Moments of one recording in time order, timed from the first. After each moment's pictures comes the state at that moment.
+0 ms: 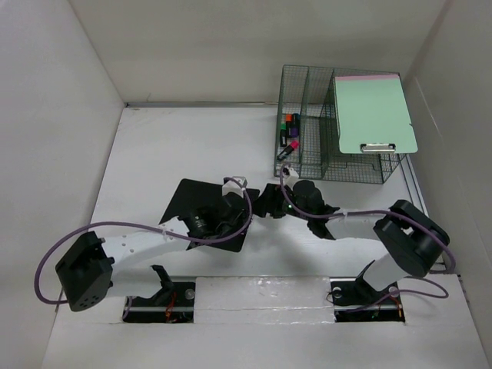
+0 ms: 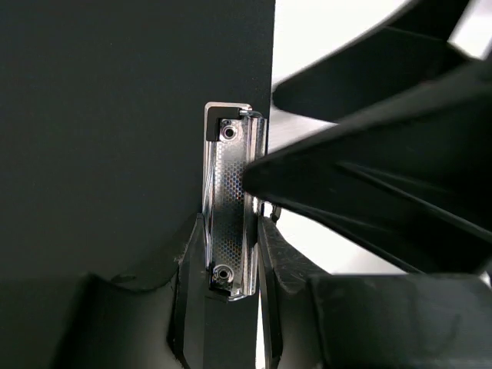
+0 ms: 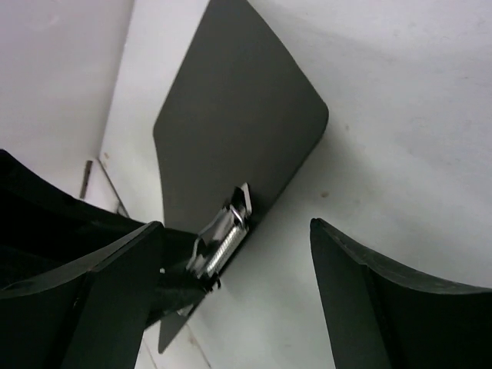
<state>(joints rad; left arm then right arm) -0.98 1.20 0.67 -0.25 -0.28 -0.70 0.74 1.52 0.55 0.63 -0.26 0.82</state>
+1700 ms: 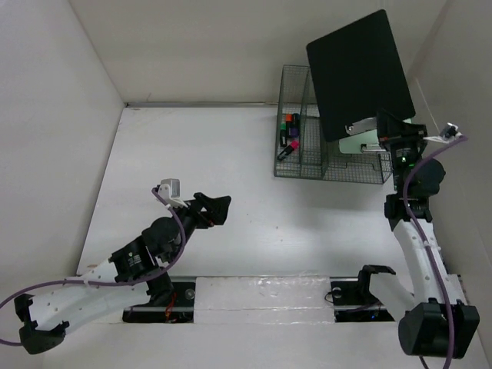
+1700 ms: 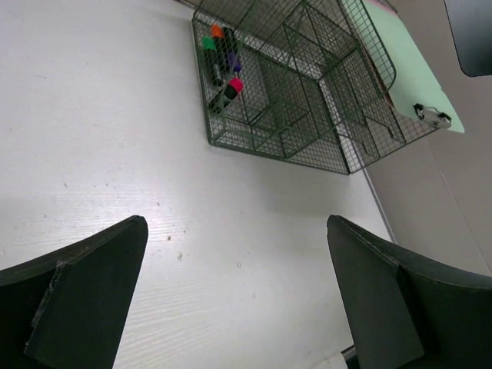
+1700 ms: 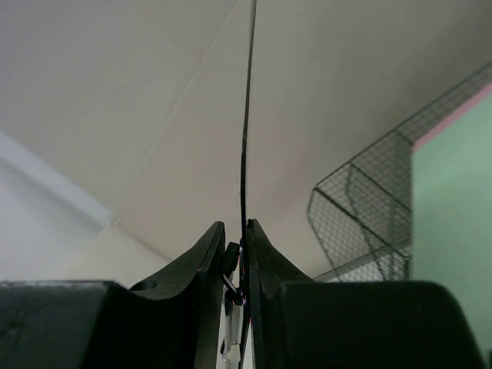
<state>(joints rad) -1.06 0.45 0.51 -0.17 -0.65 -0.72 -0.03 0.91 0.77 0.58 -0.09 1.02</state>
